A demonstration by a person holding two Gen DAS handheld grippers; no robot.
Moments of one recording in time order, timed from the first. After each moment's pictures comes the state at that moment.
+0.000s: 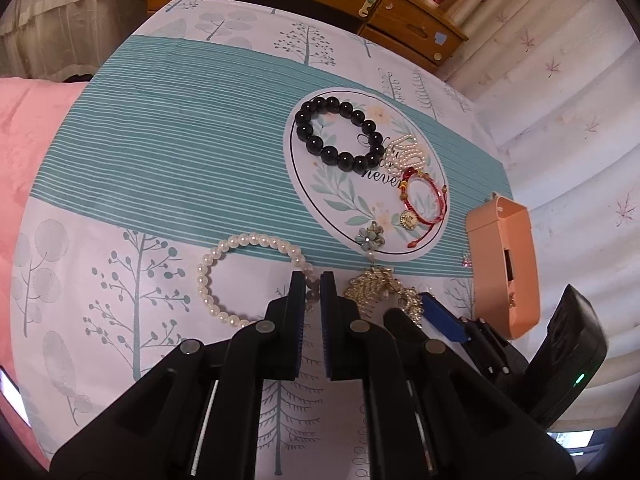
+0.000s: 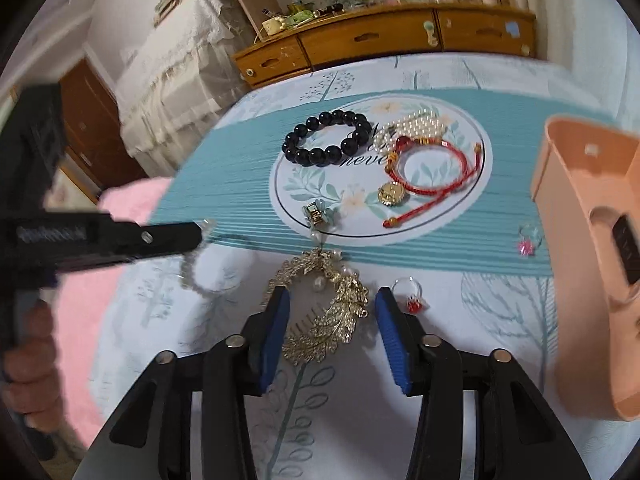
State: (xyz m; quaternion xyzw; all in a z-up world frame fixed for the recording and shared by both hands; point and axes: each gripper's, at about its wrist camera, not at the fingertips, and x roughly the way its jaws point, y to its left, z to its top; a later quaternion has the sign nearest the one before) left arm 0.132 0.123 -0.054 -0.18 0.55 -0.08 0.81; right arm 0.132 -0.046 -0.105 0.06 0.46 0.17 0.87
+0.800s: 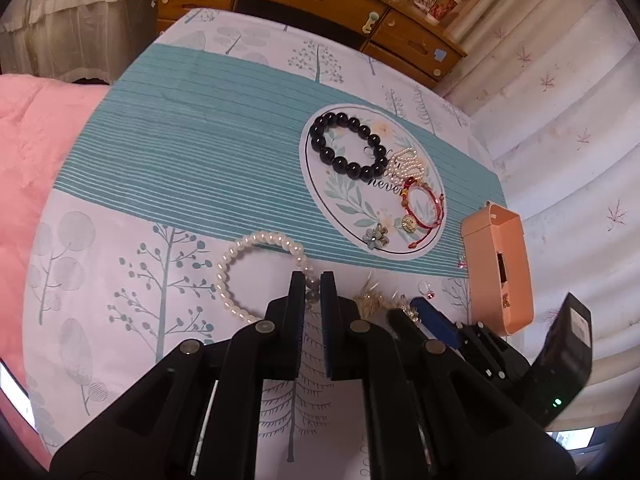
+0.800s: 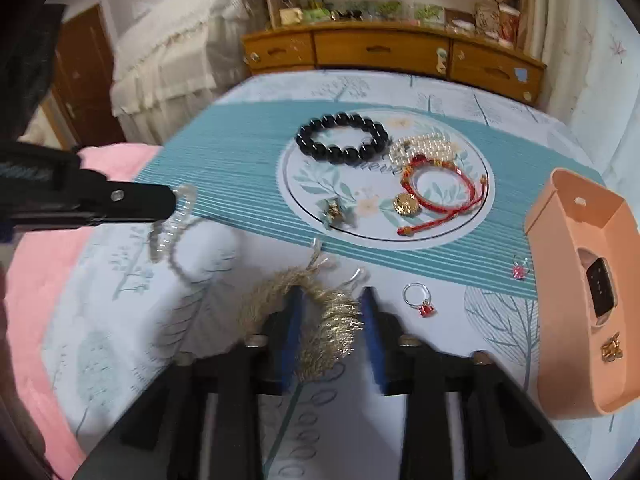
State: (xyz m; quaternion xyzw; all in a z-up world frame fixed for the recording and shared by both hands) left arm 0.111 0.139 -0.036 -0.19 0.52 -0.07 0.83; right arm 0.112 -0.019 -0.097 -0.02 0.44 0.16 0.88
